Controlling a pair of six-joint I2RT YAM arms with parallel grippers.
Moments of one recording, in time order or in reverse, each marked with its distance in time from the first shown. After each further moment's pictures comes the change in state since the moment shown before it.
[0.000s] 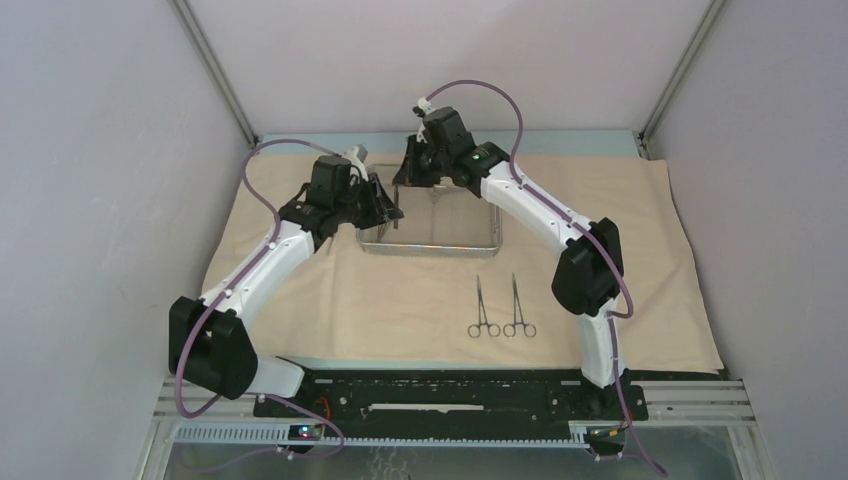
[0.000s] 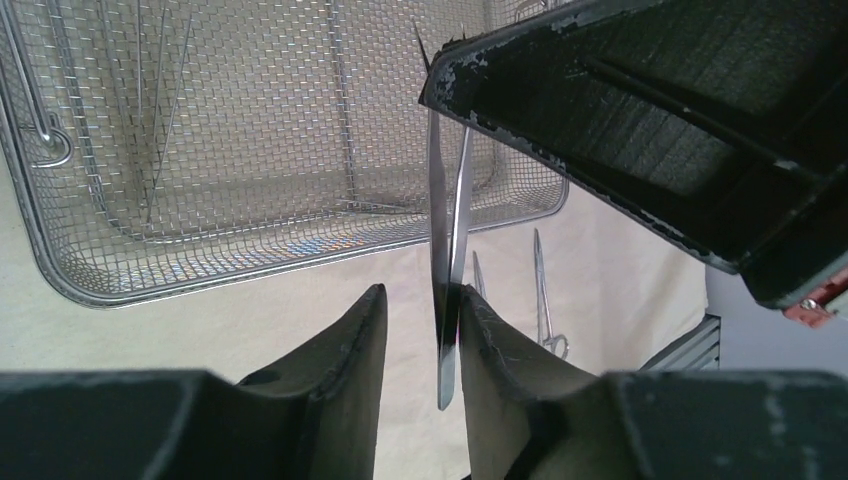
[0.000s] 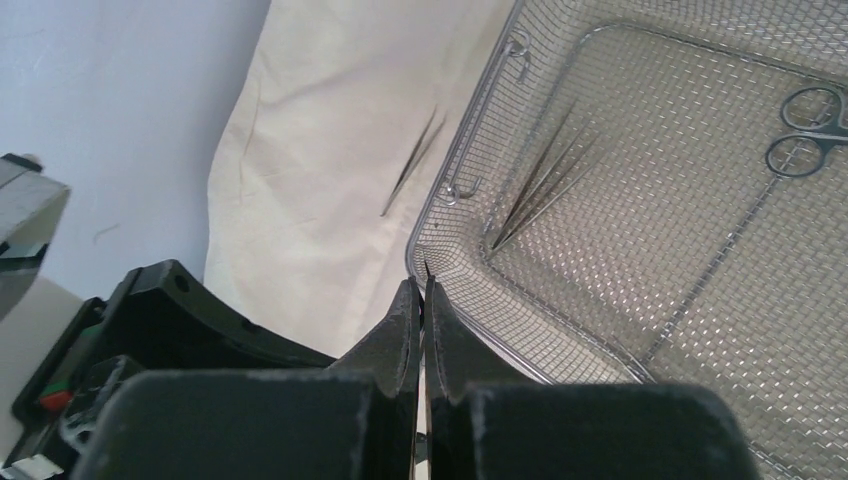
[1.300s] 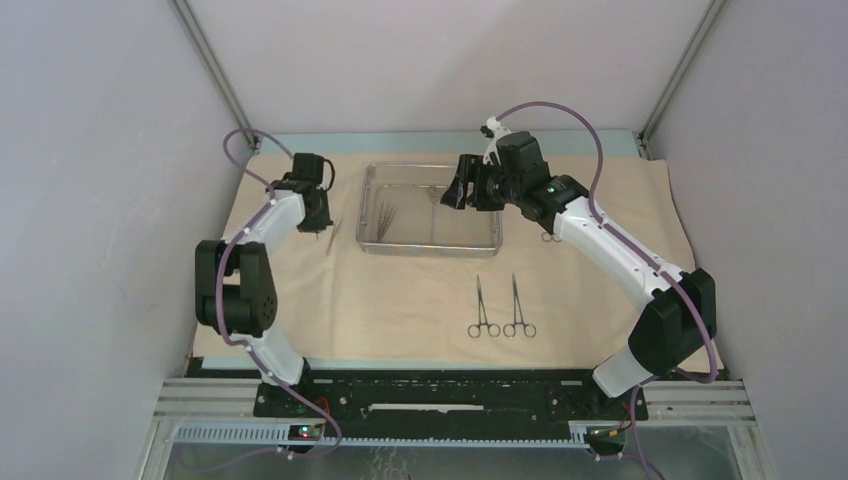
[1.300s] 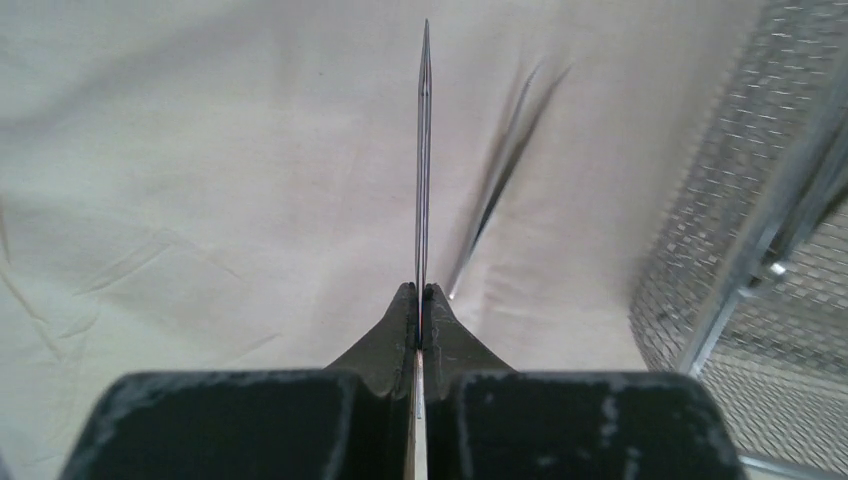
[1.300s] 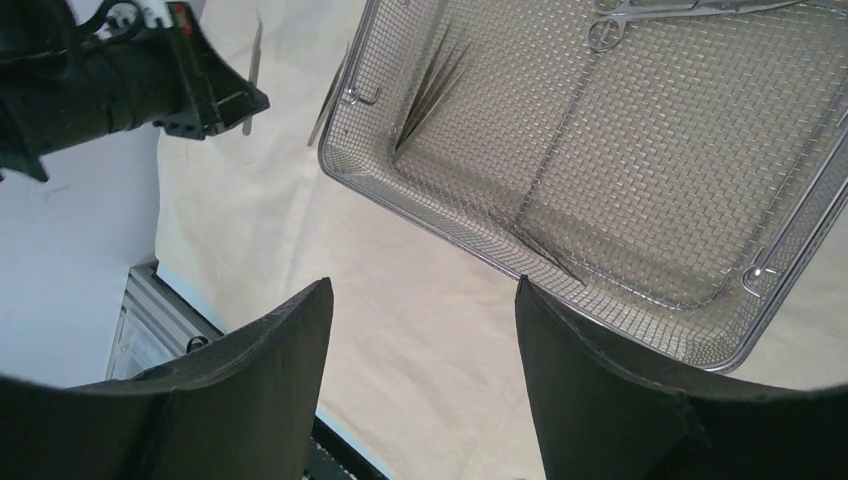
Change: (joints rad) left arm 0.269 0.280 0.090 -0.197 -0.486 0.381; right arm -0.121 -0.523 -0.602 0.094 -0.002 -0.076
